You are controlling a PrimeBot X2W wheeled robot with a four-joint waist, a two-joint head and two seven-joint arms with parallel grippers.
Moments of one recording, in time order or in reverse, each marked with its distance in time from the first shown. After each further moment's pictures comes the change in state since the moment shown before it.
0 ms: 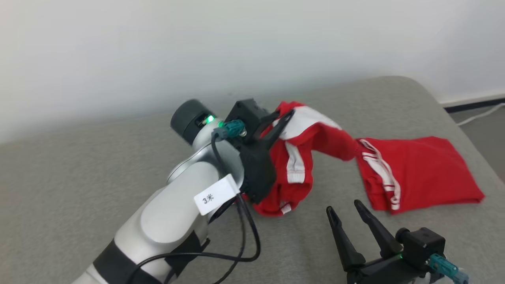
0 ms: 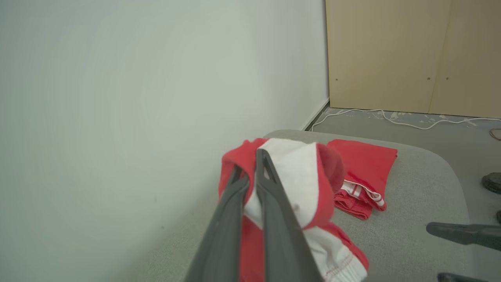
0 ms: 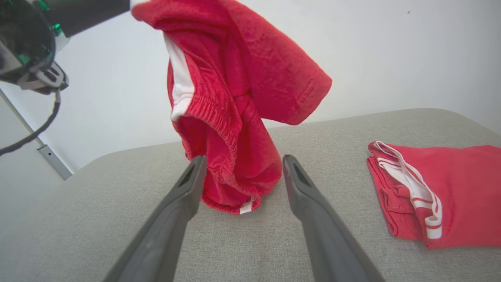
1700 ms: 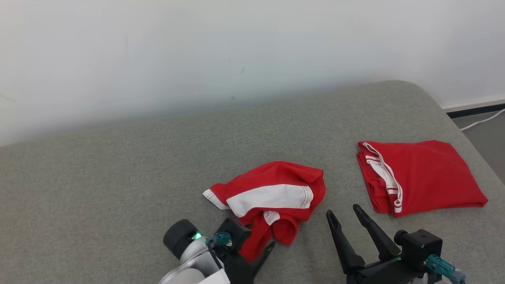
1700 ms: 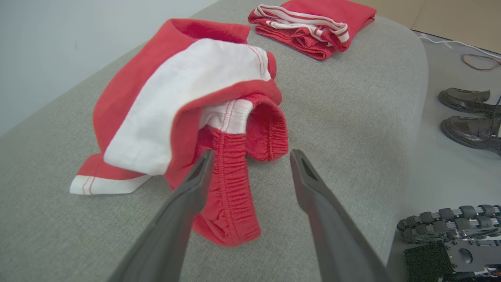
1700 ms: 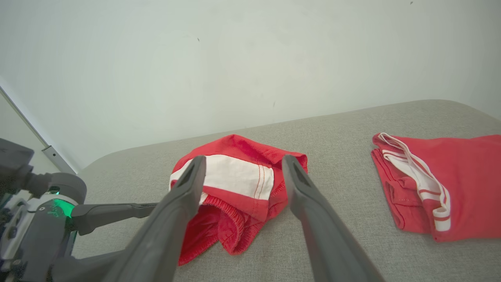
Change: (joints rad) left arm 0.351 0.106 -0.184 0.040 -0.057 0.020 -0.026; right arm -0.016 0.001 0.005 0.065 0.032 0.019 -0.022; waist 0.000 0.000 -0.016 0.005
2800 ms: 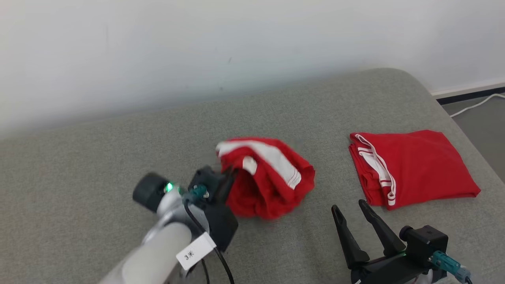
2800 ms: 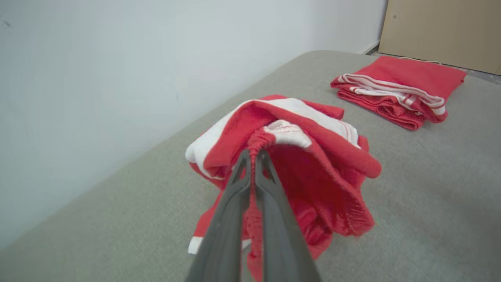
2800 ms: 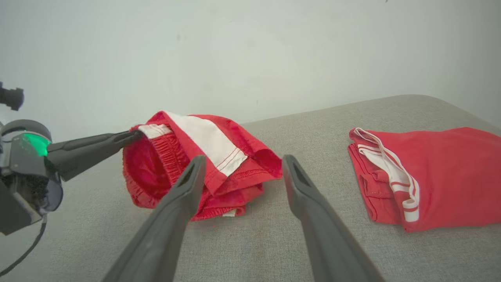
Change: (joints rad) left arm -0.115 0.011 0.113 0.018 0.049 0.179 -0.065; right arm -0.012 -0.008 -0.019 -0.002 0.000 -0.002 -0.001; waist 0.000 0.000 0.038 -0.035
